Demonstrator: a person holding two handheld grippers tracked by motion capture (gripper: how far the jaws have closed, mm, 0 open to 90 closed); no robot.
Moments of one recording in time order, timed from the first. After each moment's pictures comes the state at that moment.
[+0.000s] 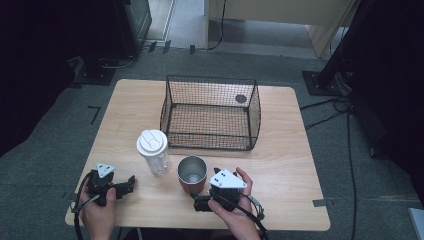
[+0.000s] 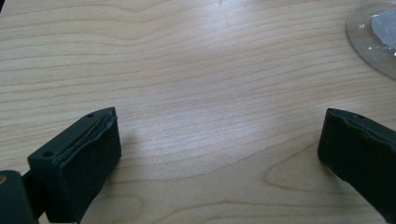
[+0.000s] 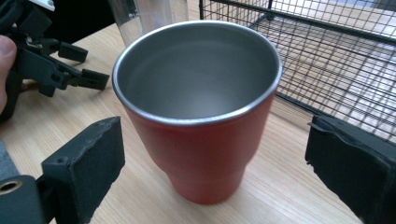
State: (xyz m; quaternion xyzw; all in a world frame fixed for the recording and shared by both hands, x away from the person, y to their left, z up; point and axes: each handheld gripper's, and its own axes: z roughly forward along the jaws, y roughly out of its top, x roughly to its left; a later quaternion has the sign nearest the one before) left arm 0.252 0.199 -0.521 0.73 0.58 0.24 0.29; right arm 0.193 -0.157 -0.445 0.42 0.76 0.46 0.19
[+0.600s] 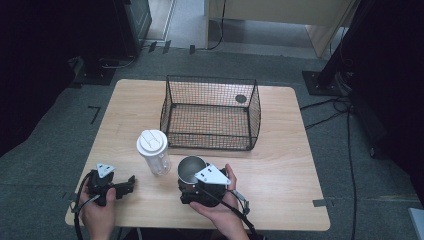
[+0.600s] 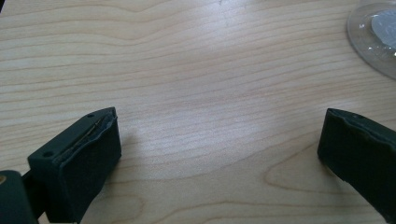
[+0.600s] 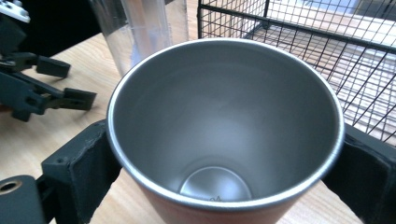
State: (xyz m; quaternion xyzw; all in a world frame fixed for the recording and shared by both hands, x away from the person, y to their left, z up) left arm 0.252 0.199 -0.521 0.73 0.58 0.24 0.29; right arm 0.208 -0.123 -0.453 0.43 0.74 0.46 0.22
